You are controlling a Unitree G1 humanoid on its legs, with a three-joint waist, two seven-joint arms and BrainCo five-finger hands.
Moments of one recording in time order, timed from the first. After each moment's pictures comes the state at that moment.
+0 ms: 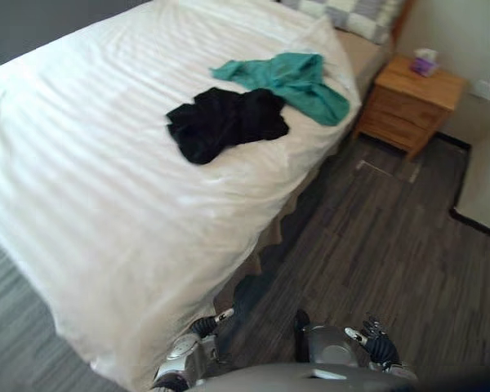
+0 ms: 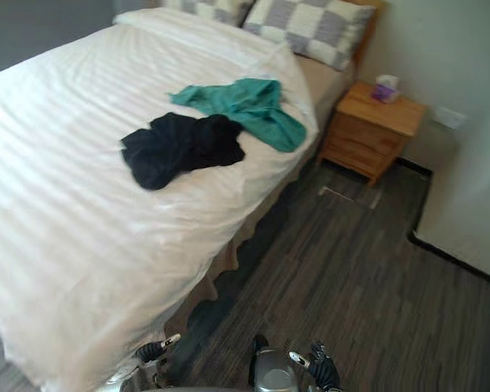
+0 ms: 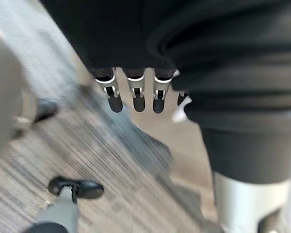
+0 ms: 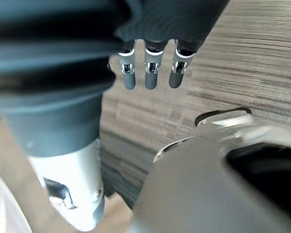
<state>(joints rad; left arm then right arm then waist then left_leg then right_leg) -0.01 0.06 0.04 1.03 -0.28 0.00 -0.04 0.15 -0.08 -0.21 1.04 0.27 -0.30 0.16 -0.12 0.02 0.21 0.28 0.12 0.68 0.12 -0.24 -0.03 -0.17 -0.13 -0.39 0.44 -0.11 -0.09</state>
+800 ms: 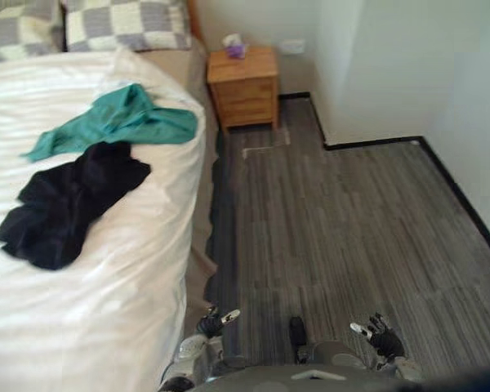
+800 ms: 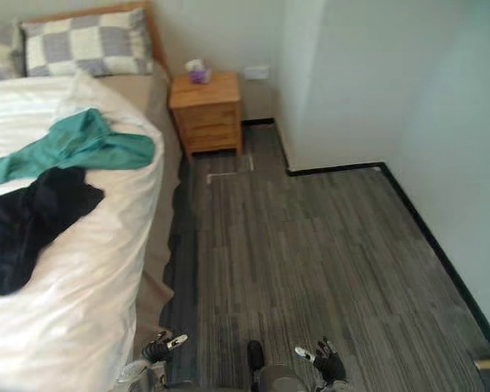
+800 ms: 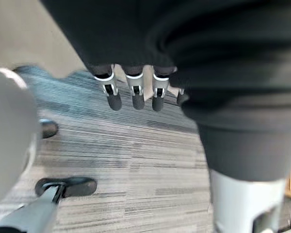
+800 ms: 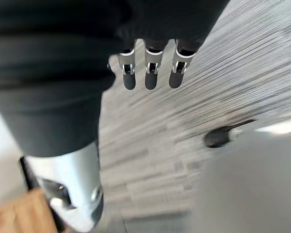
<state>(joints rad) 0.01 0.05 0.03 1.02 -0.26 -0.03 0.01 0.15 -0.10 -0.23 1.05 0.22 -0.25 0.11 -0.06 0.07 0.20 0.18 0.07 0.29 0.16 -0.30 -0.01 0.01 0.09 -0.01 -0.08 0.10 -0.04</state>
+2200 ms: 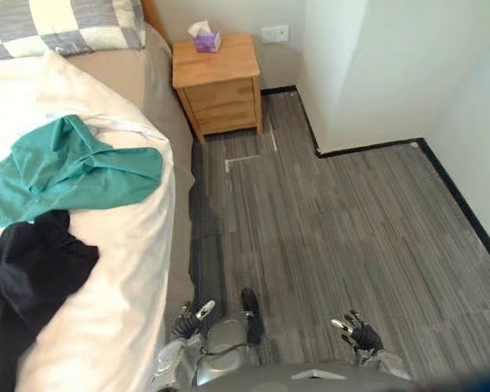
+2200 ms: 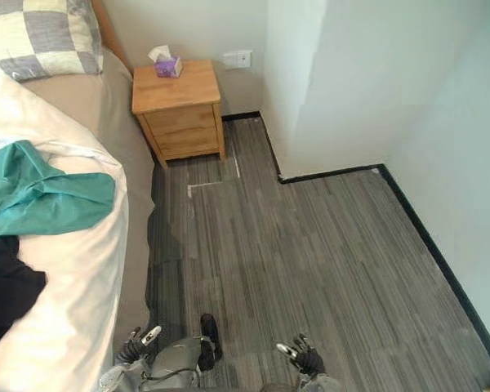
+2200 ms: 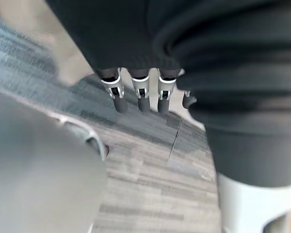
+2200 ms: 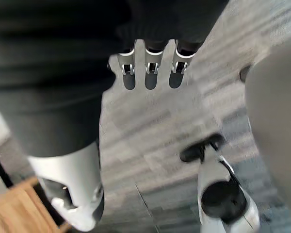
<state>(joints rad) 0.08 0.05 0.21 0.96 -0.38 -0.14 -0.05 0.08 -0.03 -0.20 1.04 0.19 -0.14 0.23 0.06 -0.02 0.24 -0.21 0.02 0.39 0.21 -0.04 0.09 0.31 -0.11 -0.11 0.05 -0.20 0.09</state>
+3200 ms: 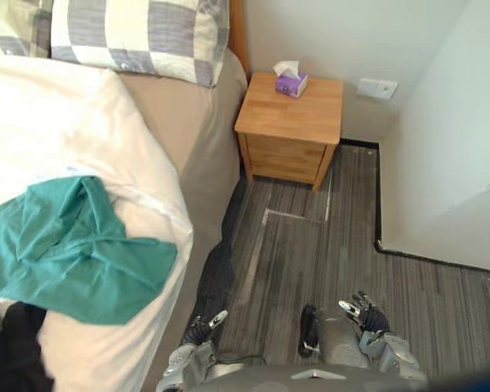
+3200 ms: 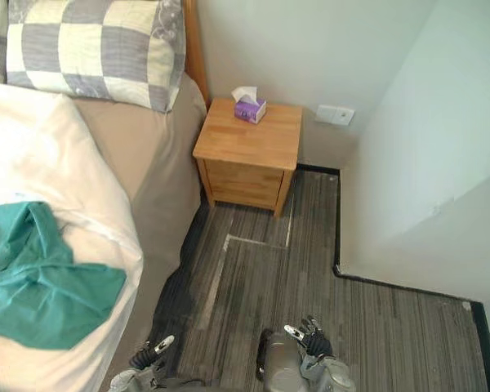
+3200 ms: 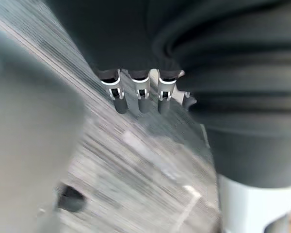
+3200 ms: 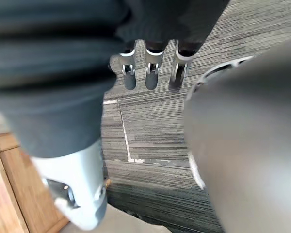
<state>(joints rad) 0.08 0.04 0.16 0.99 -0.37 -0.08 -0.05 0.04 -0.09 -0.19 1.00 0.23 -0.13 0.22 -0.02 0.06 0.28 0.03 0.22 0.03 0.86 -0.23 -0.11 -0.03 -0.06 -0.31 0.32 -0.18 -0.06</state>
